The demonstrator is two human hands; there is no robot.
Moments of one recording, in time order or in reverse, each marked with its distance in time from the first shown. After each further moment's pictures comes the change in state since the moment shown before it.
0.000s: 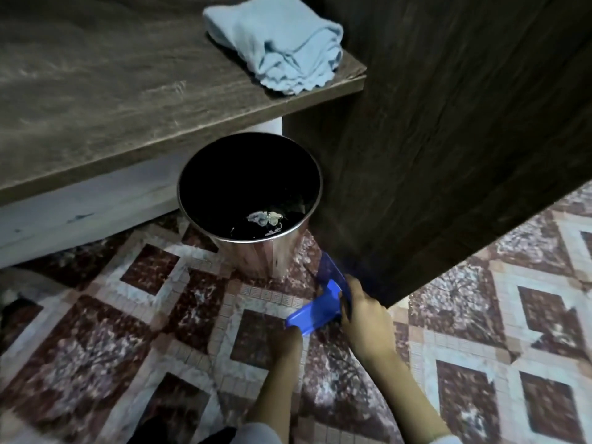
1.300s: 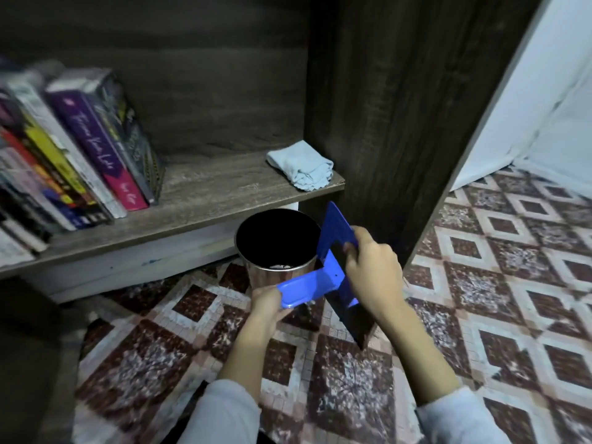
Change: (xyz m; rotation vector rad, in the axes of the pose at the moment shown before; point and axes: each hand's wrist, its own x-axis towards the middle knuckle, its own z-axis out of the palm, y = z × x) left_hand -0.157 0.066 -0.131 -0.679 -0.126 0.348; right_hand -0.084 -0.108 -0.198 0.149 0.409 -0.246
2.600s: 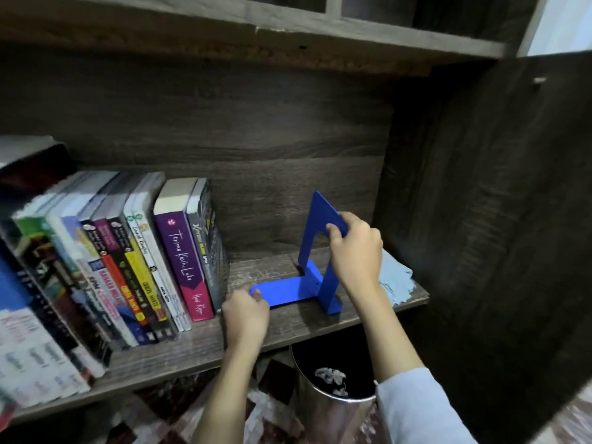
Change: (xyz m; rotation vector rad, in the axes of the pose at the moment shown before) left_hand 0.050 0.198 -0.082 0.619 0.527 0.561; right_hand 0.173 -0.179 0.036 0.283 0.205 -0.050
